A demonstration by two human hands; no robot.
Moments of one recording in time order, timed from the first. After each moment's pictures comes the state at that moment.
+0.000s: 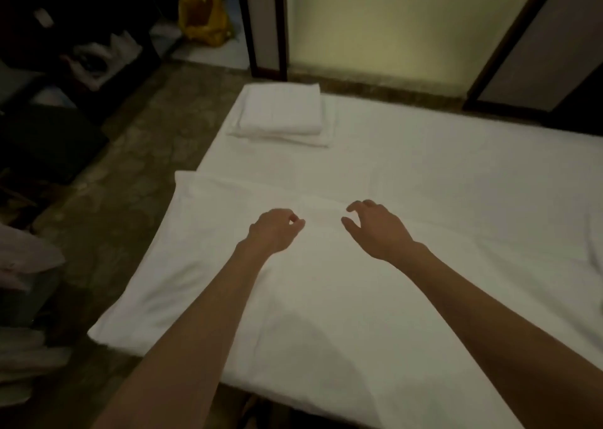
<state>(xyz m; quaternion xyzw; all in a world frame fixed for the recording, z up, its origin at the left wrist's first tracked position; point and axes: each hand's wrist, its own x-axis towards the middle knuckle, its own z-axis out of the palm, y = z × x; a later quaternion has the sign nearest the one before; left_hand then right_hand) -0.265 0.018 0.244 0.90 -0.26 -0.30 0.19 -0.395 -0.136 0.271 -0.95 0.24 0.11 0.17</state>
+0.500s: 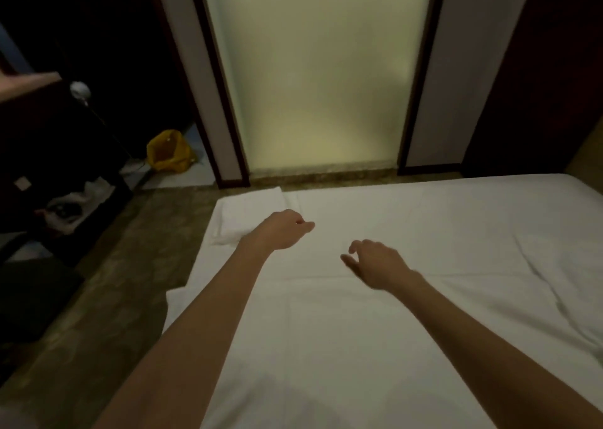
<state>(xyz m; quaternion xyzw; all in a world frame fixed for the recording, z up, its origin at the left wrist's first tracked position) -0.255 -0.024 0.446 0.85 -0.45 -0.24 0.15 -0.427 -0.122 0.387 -0.93 0.34 0.05 0.12</state>
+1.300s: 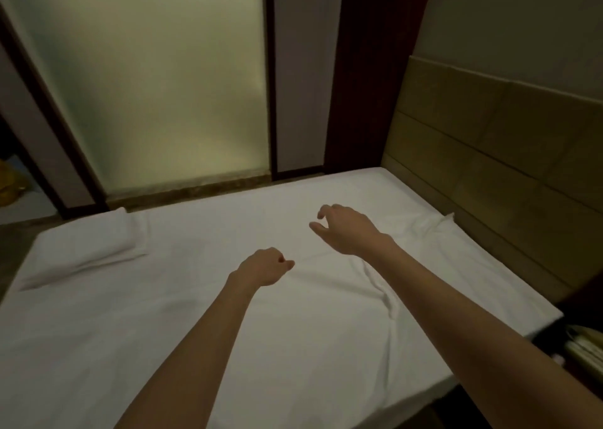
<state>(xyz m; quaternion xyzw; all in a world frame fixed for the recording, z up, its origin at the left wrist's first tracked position) -0.596 -0.194 0.392 0.78 -0.54 -0.30 0.08 -0.757 -0.258 0.469 -0.88 0.46 -0.03 0.10</state>
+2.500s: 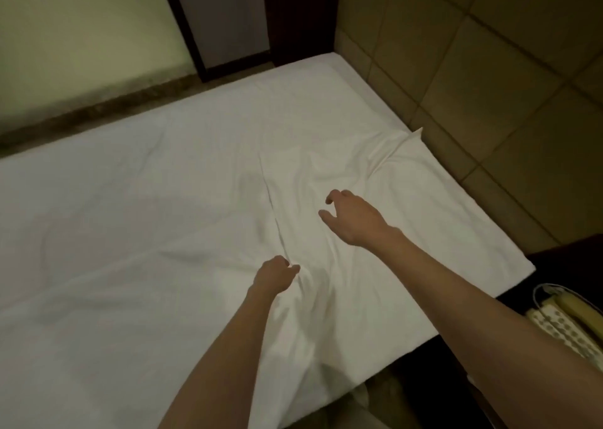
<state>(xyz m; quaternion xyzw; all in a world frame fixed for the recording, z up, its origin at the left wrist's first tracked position) -0.856 -0.532 0.145 0.79 -0.41 -0.46 0.02 -1.001 -0.627 0.259 -0.80 0.53 0.06 0.26</state>
